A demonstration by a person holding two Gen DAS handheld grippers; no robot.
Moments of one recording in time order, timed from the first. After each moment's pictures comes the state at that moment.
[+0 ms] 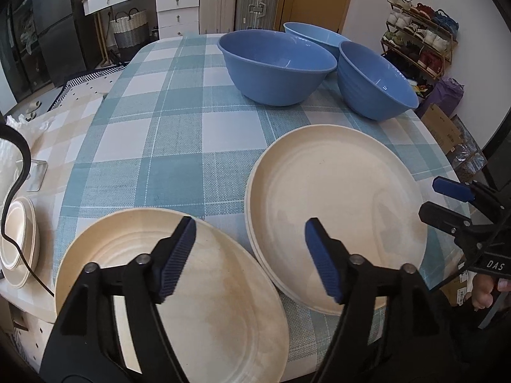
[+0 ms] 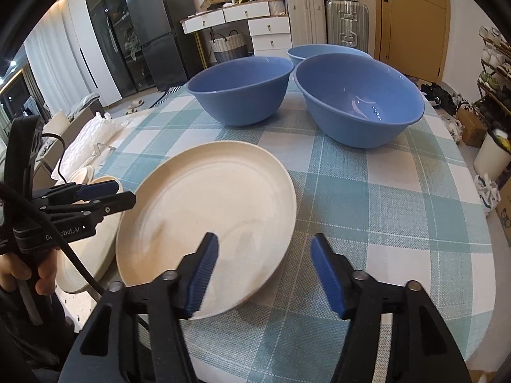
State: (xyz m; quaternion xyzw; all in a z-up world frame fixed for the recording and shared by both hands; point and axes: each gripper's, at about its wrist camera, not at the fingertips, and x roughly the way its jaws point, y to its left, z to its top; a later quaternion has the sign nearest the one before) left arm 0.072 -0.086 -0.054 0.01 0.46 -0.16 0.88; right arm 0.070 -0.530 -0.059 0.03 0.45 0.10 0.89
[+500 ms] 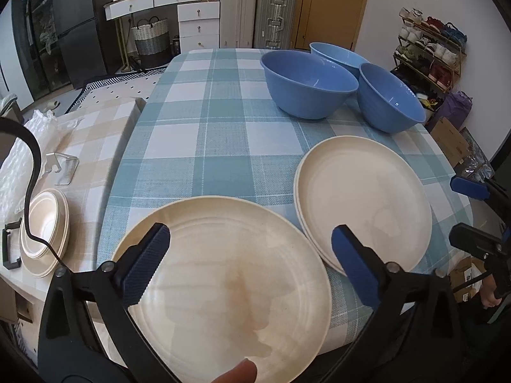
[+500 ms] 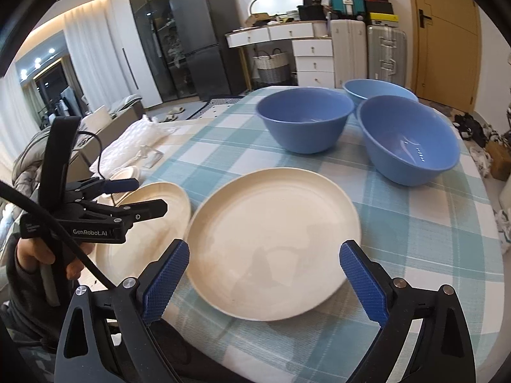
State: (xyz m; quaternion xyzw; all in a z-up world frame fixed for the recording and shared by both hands) left arm 0.037 -0.025 -0.028 0.00 0.43 -0.12 0.89; right arm 0.045 -0.484 -0.025 0.01 0.40 0.19 0.90
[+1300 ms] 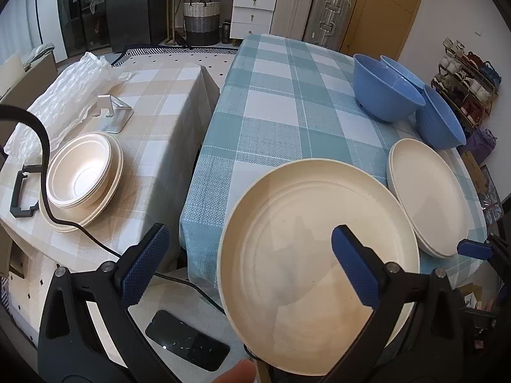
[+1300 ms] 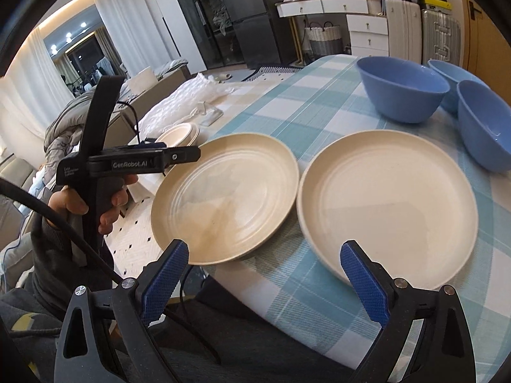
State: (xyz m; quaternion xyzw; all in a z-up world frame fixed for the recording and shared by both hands) left arm 0.017 0.104 -0.065 -0.06 0.45 -0.04 0.89; right arm 0.016 -0.385 -0.059 0.00 0.46 0.29 0.84
